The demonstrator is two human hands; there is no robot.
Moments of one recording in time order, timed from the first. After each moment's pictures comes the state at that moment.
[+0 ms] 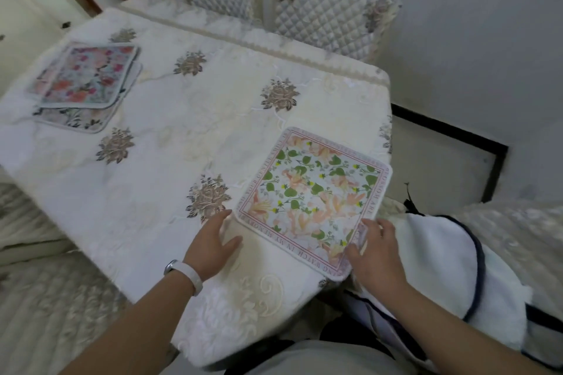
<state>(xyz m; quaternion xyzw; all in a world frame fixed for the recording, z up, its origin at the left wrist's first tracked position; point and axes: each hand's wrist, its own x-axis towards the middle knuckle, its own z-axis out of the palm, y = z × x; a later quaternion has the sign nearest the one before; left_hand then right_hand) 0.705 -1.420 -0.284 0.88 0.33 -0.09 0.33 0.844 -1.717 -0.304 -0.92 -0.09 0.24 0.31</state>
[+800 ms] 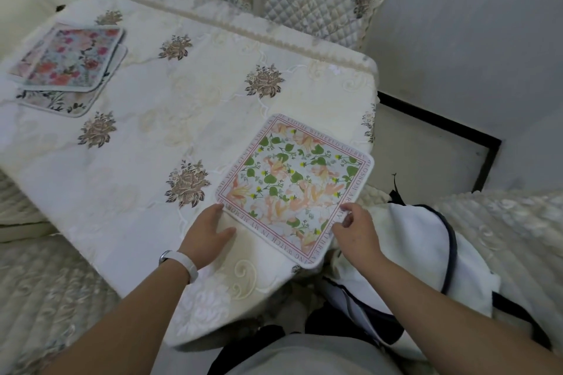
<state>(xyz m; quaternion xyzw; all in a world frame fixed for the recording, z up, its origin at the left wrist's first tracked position) 0.723 -1.470 -0.286 0.84 0.39 -0.11 0.36 0.874 -1.728 -0.323 -0.85 -0.01 0.31 0.44</state>
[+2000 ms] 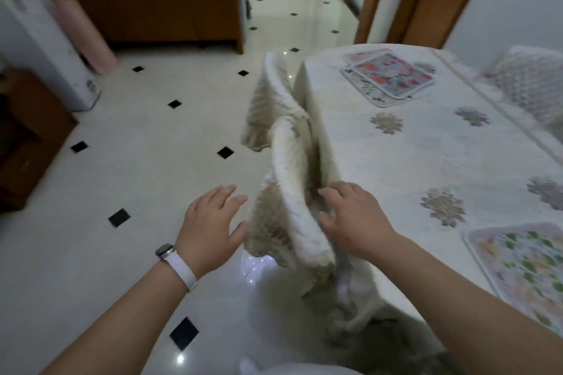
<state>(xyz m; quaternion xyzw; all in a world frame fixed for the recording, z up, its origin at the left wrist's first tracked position) 0.179 -1.412 -0.177 0.82 0.56 0.12 0.07 0.453 -1.439 -0.148 -0.67 -0.74 0.07 0.05</state>
